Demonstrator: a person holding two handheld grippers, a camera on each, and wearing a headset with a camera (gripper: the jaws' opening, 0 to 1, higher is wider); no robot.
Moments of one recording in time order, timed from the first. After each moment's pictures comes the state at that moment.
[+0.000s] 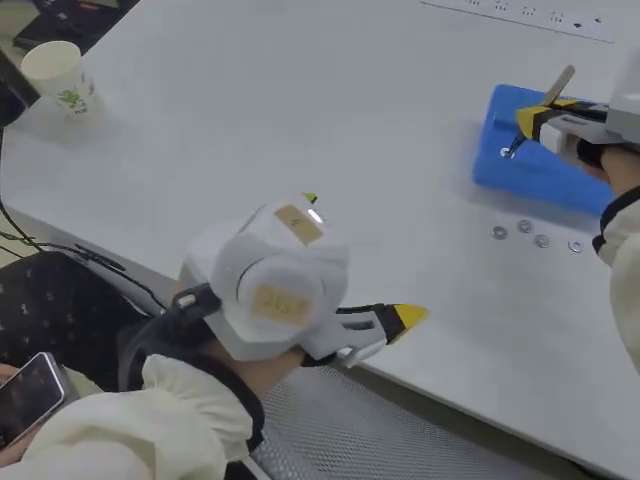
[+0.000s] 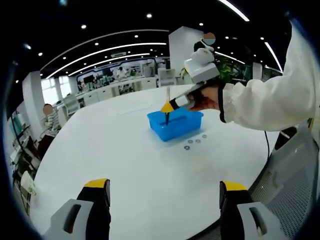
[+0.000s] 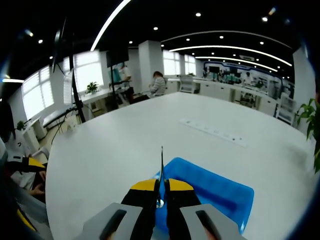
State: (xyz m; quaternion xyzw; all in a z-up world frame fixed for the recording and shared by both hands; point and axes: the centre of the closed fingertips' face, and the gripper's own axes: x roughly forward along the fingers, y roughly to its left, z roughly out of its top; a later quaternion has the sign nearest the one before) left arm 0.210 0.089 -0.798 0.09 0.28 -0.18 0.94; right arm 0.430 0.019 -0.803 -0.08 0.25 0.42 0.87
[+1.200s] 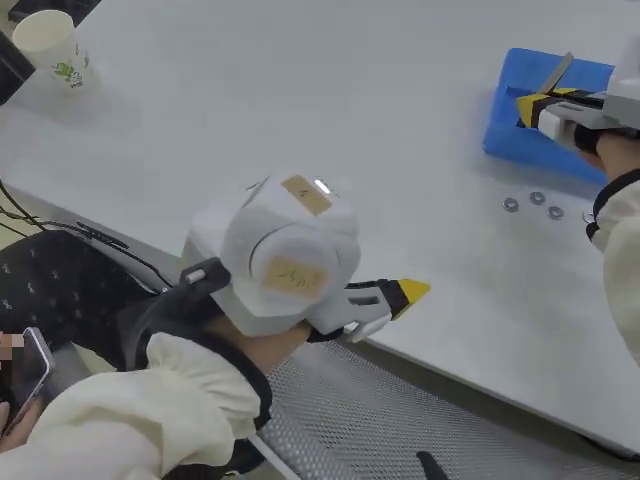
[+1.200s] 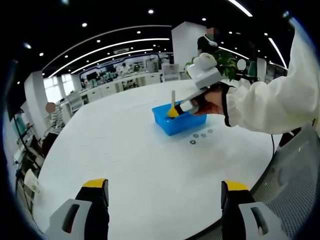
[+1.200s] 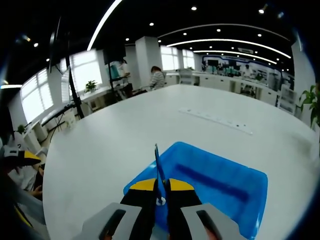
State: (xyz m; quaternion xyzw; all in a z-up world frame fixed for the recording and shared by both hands) left arm 0.211 0.097 -0.805 0.10 0.30 -0.16 0.94; right arm 0.423 0.021 -0.836 -0.08 0.27 0.42 0.86
